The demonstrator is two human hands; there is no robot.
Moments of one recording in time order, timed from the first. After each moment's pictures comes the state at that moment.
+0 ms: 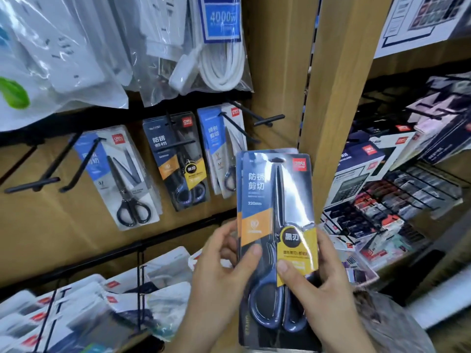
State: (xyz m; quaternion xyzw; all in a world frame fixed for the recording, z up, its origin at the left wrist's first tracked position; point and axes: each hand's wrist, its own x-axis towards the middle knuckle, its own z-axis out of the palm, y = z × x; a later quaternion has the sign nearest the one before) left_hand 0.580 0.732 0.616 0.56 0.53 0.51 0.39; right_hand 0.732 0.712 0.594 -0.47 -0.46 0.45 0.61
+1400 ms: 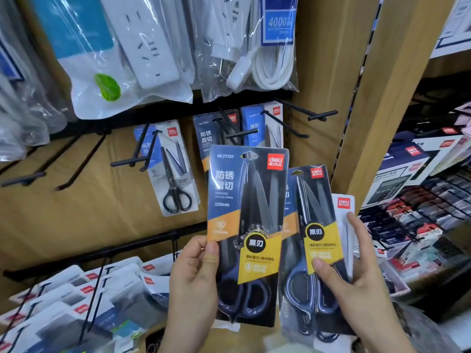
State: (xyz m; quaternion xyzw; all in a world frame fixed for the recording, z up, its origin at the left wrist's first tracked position) left_hand 0.509 0.696 0.616 0.43 0.50 0.64 0.38; right_hand 0.730 0.698 0.593 -0.53 -0.51 0.43 0.53
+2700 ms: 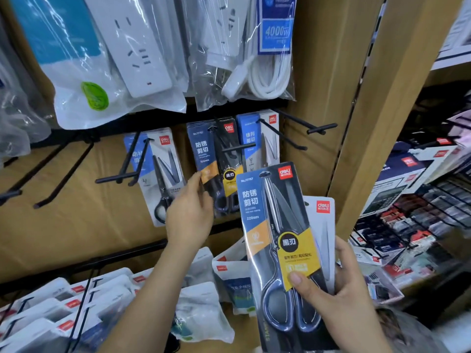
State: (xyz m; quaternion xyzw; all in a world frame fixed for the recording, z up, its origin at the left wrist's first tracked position) left_hand 0.479 0.827 0.638 0.60 0.70 0.38 0.05; right_hand 0.706 0.710 0.601 -0.46 -0.49 0.46 0.57
